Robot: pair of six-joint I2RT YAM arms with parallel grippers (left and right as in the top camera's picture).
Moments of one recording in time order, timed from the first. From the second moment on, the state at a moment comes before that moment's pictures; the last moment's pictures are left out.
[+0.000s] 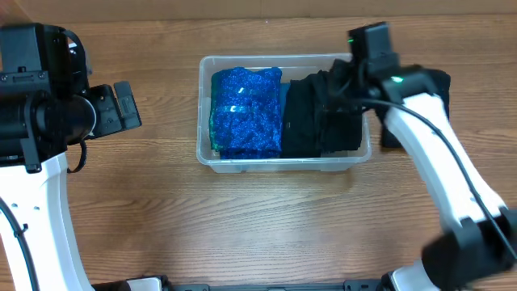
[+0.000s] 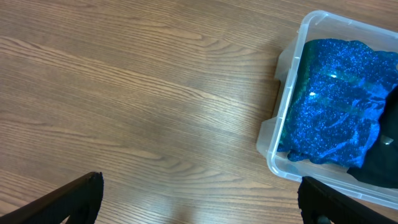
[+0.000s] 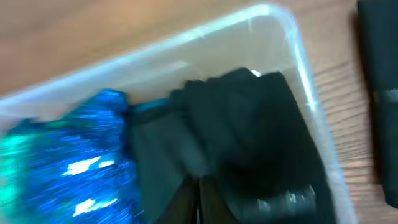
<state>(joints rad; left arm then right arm) 0.08 1.50 2.09 -1.65 -0.06 -0.21 0.28 1.72 1.57 -0.85 0.04 0.56</state>
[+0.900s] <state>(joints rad) 0.08 1.50 2.09 -1.65 -0.06 -0.21 -0.07 1.59 1.81 -1.10 0.06 0.47</state>
